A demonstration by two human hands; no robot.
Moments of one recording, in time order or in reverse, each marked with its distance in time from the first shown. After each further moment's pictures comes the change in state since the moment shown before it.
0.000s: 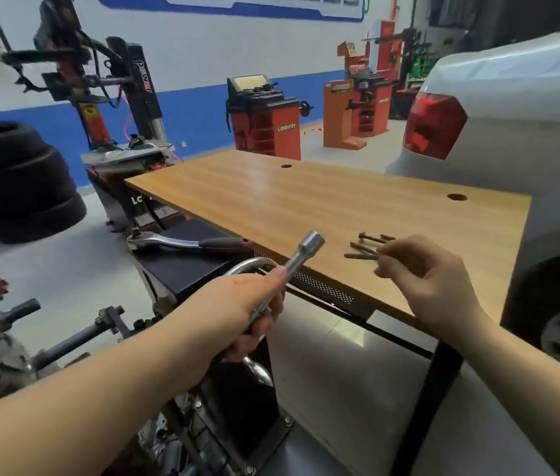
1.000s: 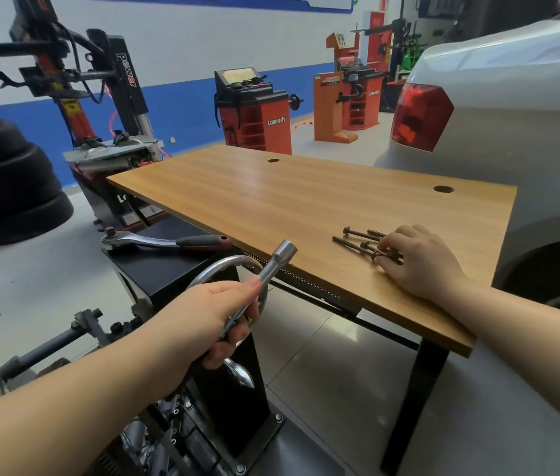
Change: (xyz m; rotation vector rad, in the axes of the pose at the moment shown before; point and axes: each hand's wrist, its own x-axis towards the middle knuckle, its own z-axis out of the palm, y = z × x) left_hand 0.016 -0.013 -0.001 0.004 -0.032 -0.032; right_hand 0.057 0.122 -0.029 -0.801 -0.172 -0.180
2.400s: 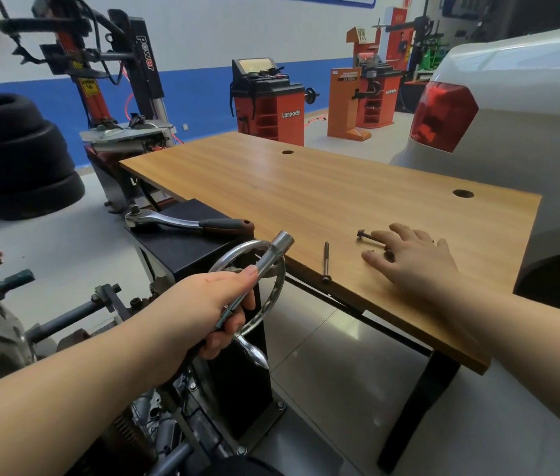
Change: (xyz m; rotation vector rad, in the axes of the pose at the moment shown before) left_hand -0.021 -0.021 -0.024 -0.048 0.064 -0.010; right_hand 0.015 -0.038 0.014 -0.139 -0.400 0.282
